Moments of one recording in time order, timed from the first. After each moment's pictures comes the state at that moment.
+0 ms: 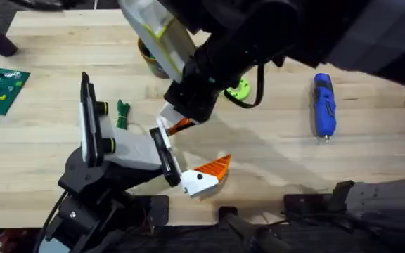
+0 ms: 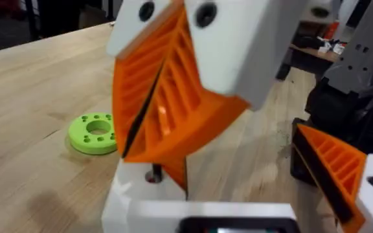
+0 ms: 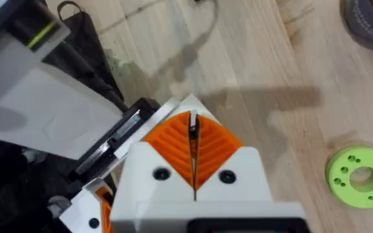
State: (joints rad) left arm -0.49 0.00 0.01 -0.07 0.68 -0.16; right arm 0.95 1.63 1.60 -1.05 -0.27 -0.12
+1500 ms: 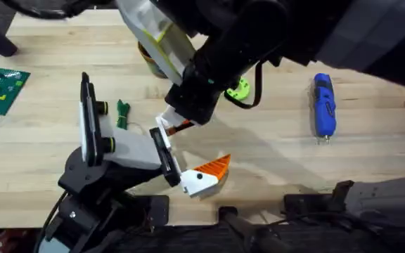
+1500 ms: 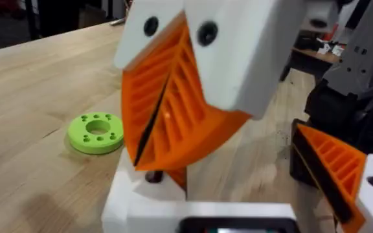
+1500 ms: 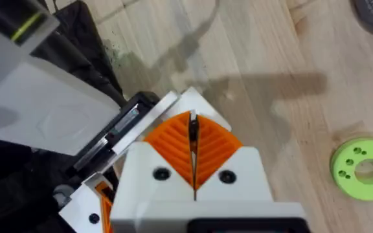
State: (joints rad) left arm -0.49 0.00 0.01 -0.07 0.68 -0.16; right arm 0.95 1.65 1.62 -1.10 -0.27 -0.12
